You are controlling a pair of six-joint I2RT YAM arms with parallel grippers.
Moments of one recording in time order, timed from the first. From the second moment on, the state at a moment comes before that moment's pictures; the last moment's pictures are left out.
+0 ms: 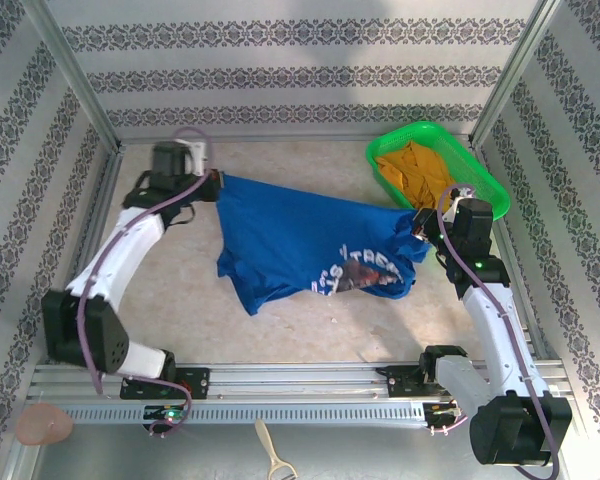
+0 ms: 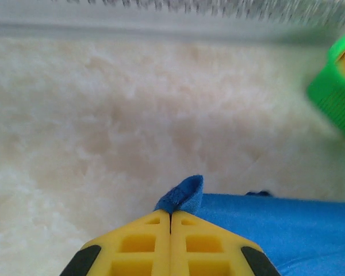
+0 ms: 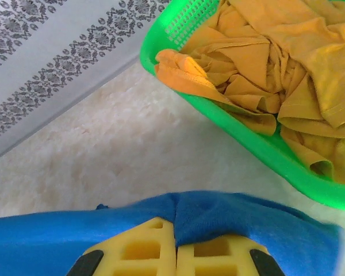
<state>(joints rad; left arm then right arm) -0.12 1.40 1.21 -0.43 0.24 -0.22 -0.05 0.92 0.75 -0.37 -0.23 0.56</state>
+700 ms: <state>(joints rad) 0.00 1.29 1.00 -0.28 0.57 -0.46 -0.01 0.87 0.79 -0.36 -0.41 0.64</state>
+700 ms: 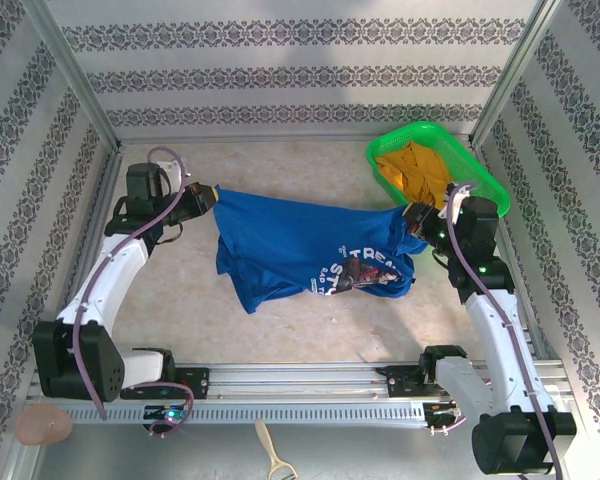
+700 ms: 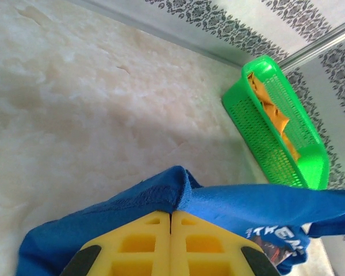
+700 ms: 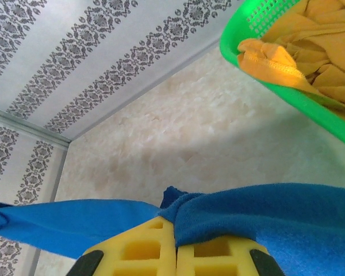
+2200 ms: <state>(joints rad) -0.16 1.76 1.00 -0.13 0.34 -0.45 0.01 1.02 0.71 -0.25 -0.26 0.62</state>
